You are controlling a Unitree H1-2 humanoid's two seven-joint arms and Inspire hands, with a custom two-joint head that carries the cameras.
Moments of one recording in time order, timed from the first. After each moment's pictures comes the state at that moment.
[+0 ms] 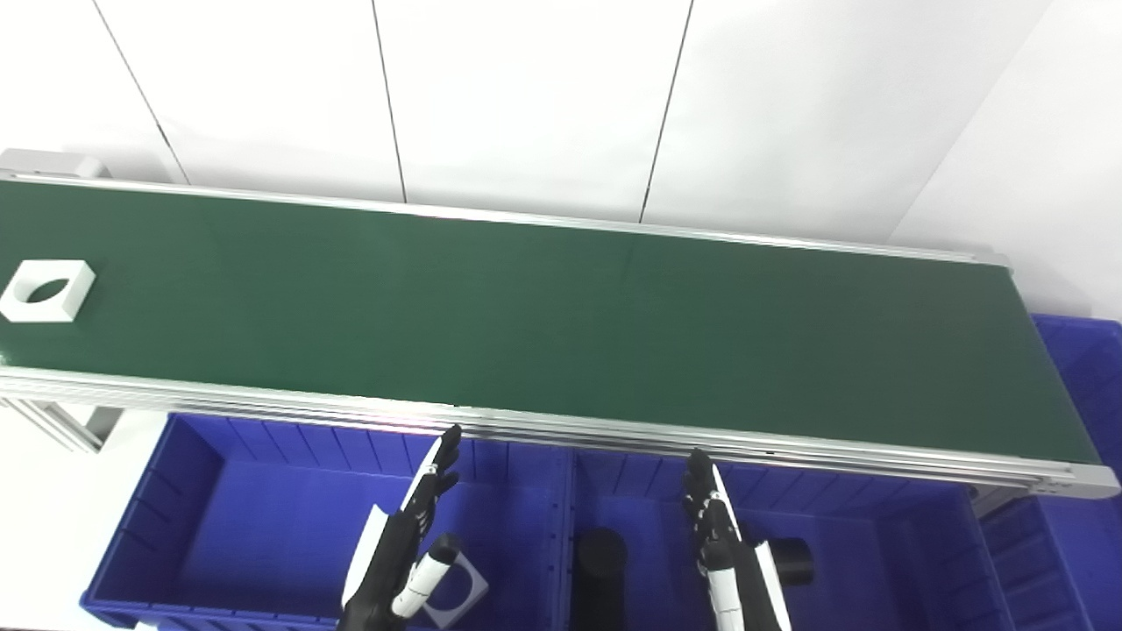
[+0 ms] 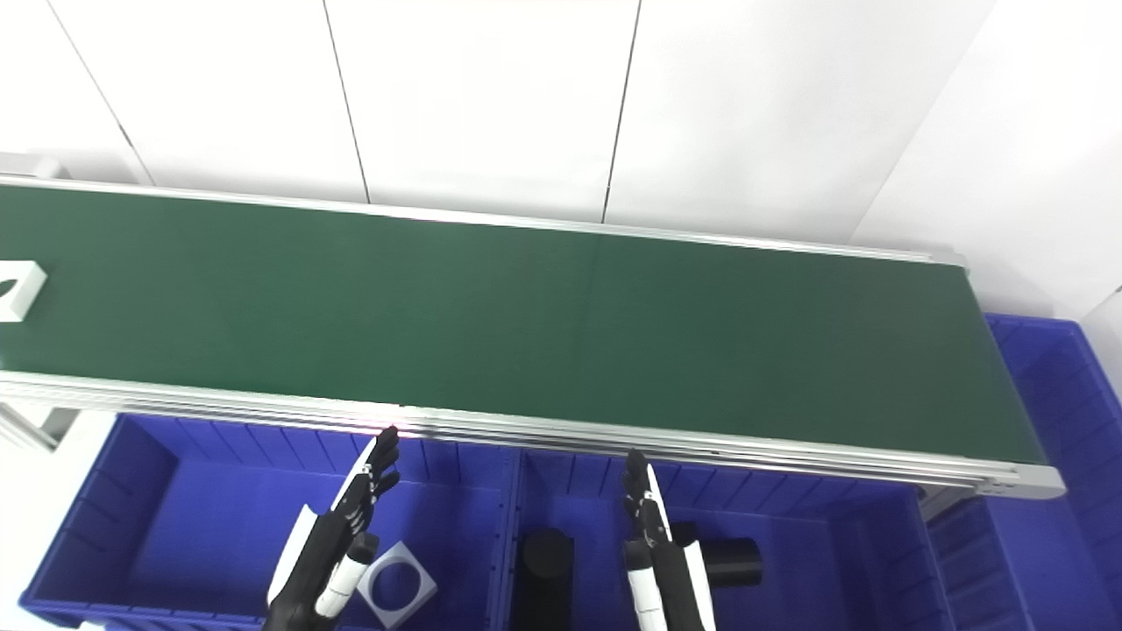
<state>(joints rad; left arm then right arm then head) 0.29 0.15 -0.45 0.12 0.12 -0.43 0.20 0.43 0.00 0.19 0.04 -0.02 -0.41 0.01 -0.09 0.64</state>
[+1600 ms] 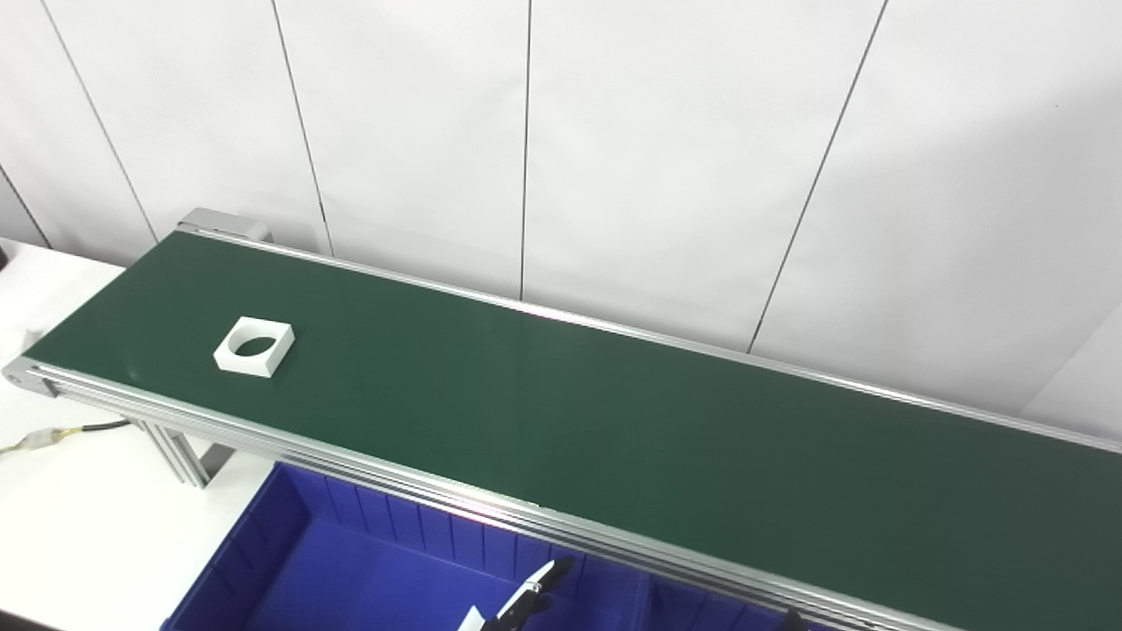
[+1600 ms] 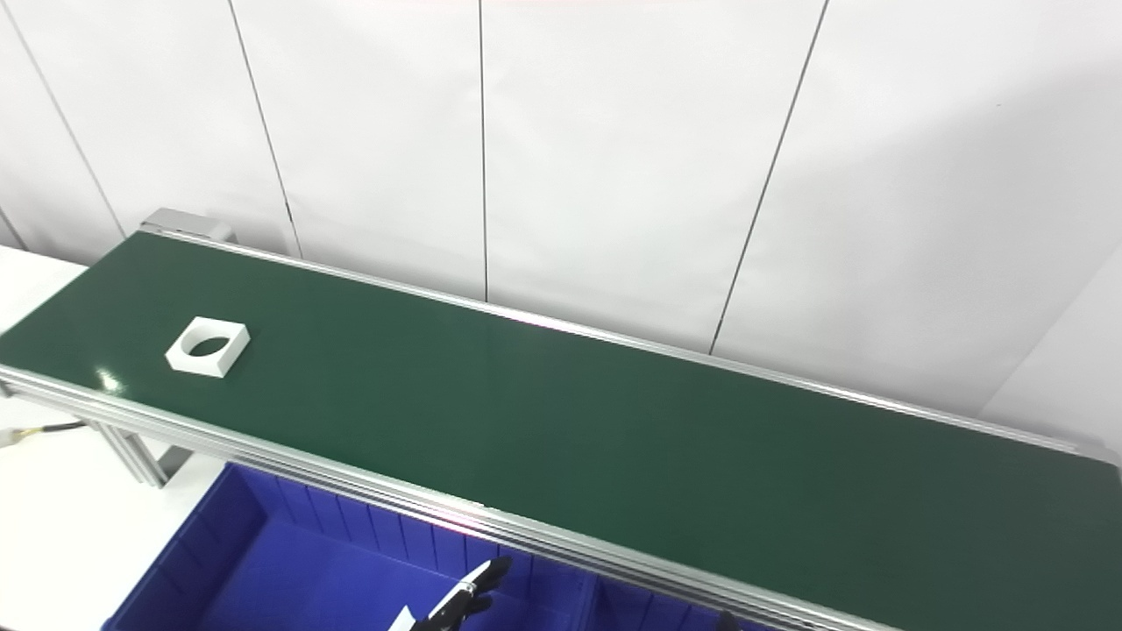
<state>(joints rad) 0.22 0.17 -0.58 0.23 0.16 -0.43 0.34 0.40 -0.01 0.15 0.13 0.02 -0.42 0.05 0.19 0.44</state>
